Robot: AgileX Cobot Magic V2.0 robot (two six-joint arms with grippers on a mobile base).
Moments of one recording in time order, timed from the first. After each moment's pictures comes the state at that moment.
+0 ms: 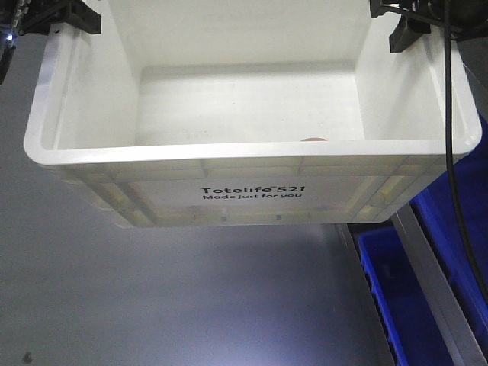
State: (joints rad) left arm -0.17 1.51 -1.67 -0.21 1.05 -0.04; right arm 0.23 1.60 -1.82 -0.03 1.29 0.16
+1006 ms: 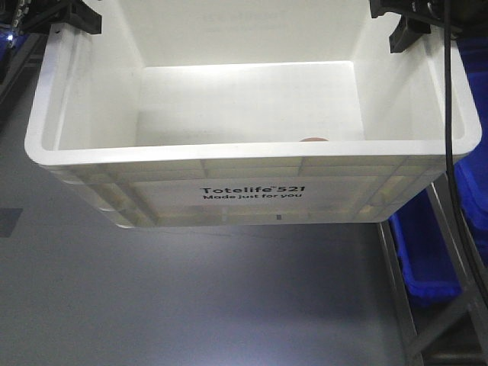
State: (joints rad) left arm -0.17 1.51 -1.67 -0.21 1.05 -0.04; right arm 0.23 1.60 -1.82 -0.03 1.29 0.16
